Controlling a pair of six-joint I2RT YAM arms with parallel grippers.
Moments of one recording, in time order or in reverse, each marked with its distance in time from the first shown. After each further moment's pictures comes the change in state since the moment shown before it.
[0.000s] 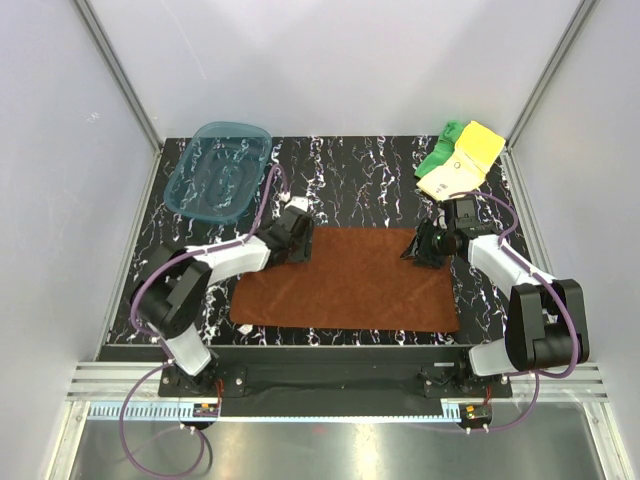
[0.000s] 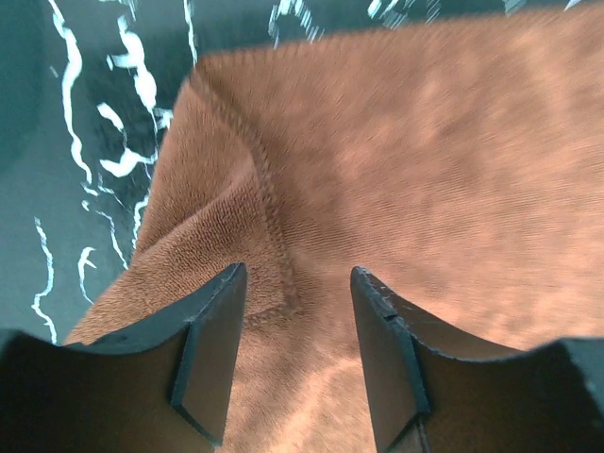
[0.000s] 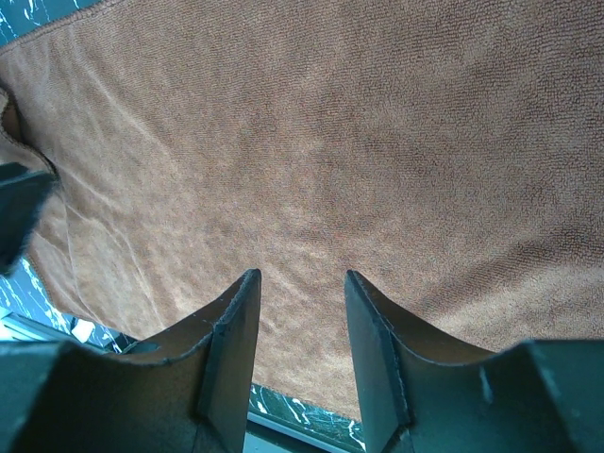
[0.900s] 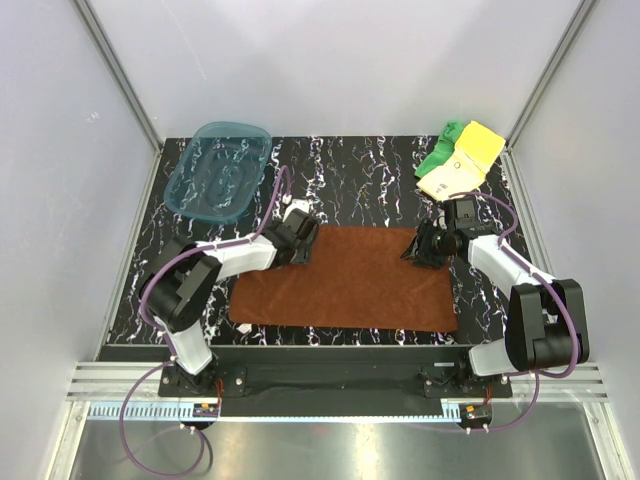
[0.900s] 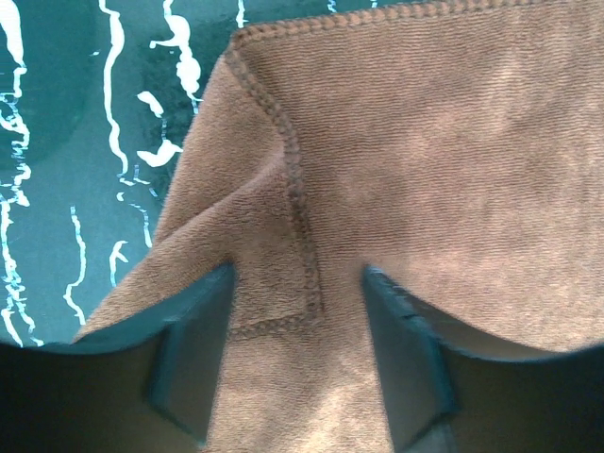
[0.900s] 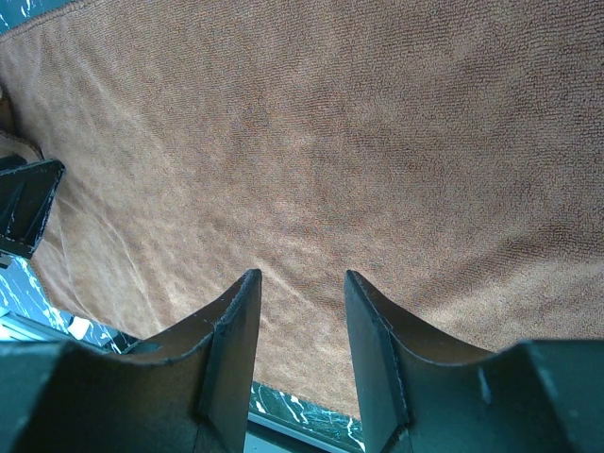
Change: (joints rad) left arm -0.021 0.072 0.025 -0.037 -0.121 0.000; right arm 0.000 0.000 -0.003 0.000 0.000 -0.003
